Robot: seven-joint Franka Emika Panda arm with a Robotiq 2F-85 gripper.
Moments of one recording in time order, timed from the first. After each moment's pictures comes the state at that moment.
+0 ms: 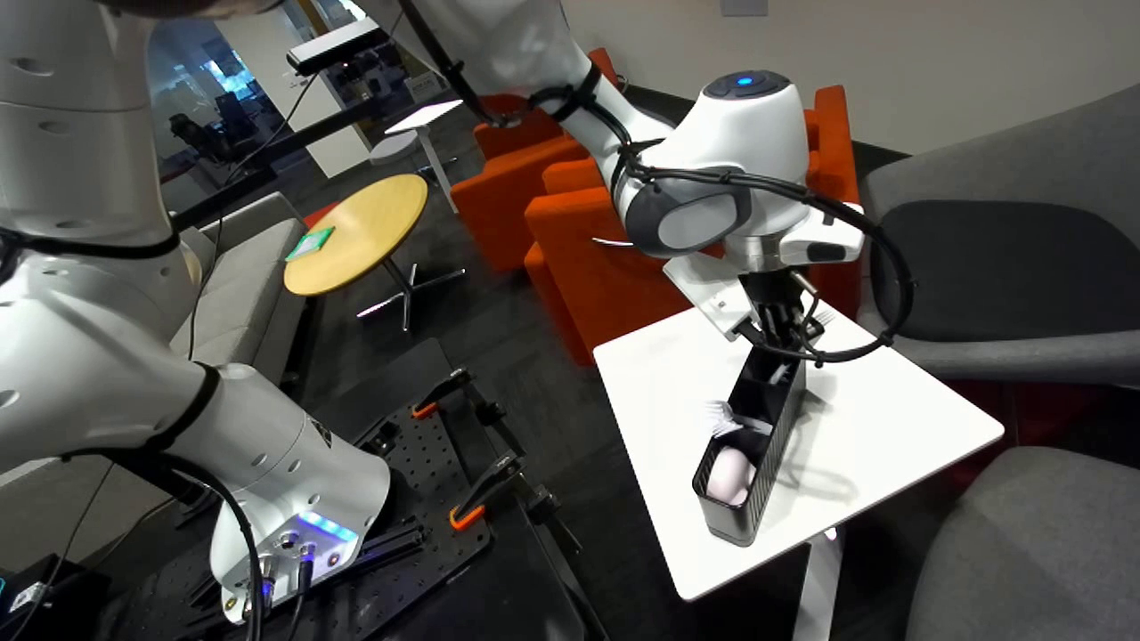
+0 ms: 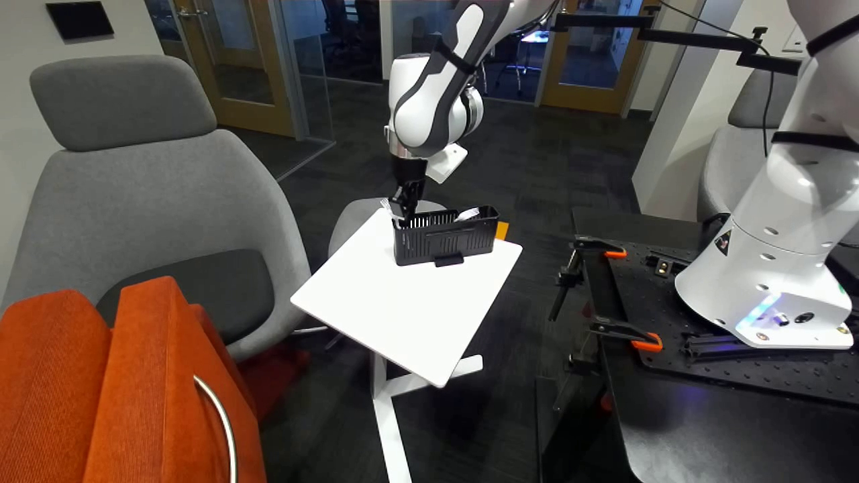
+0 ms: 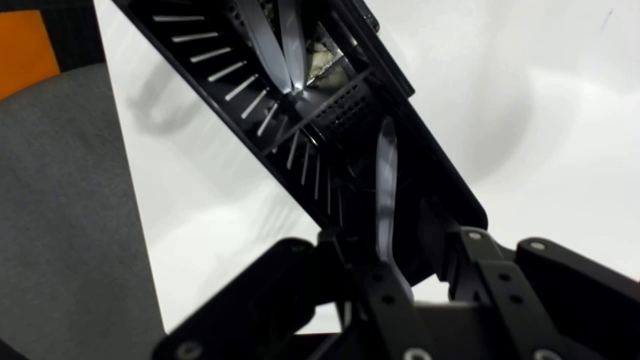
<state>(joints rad) -0.25 0.70 -0.06 -2.00 0.14 2.75 -0.21</state>
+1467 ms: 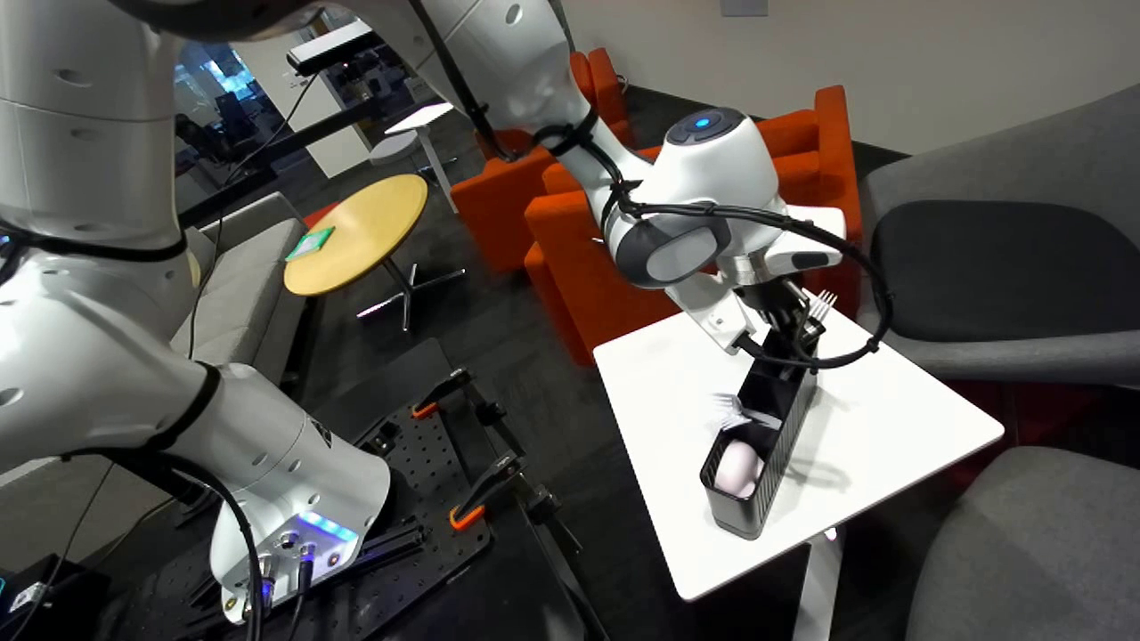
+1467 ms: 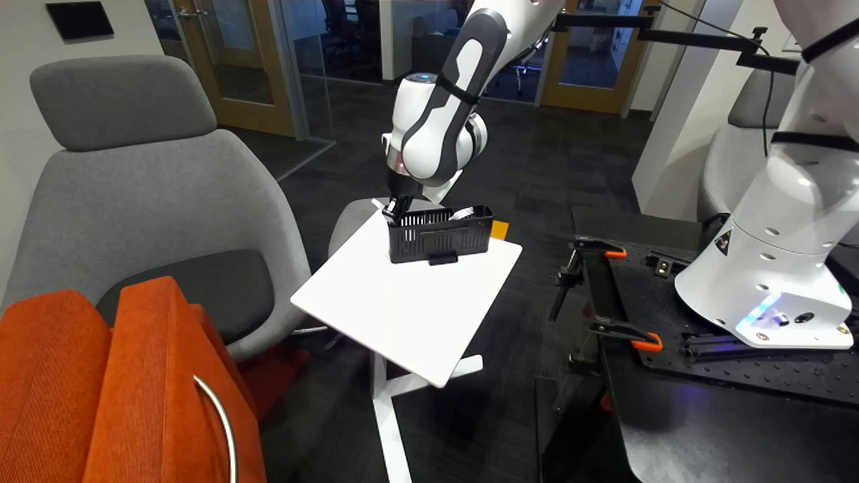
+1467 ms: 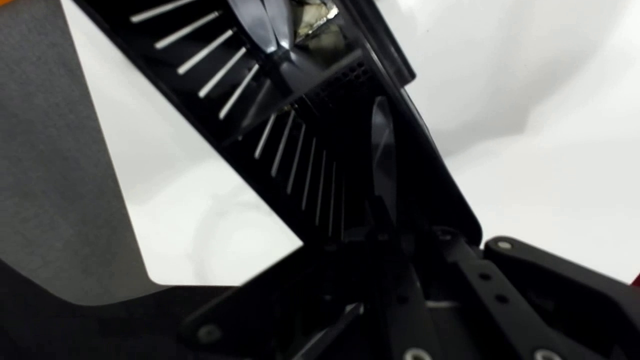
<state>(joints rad) -0.23 0.76 -0.05 -2.03 0.11 3.02 -0.19</state>
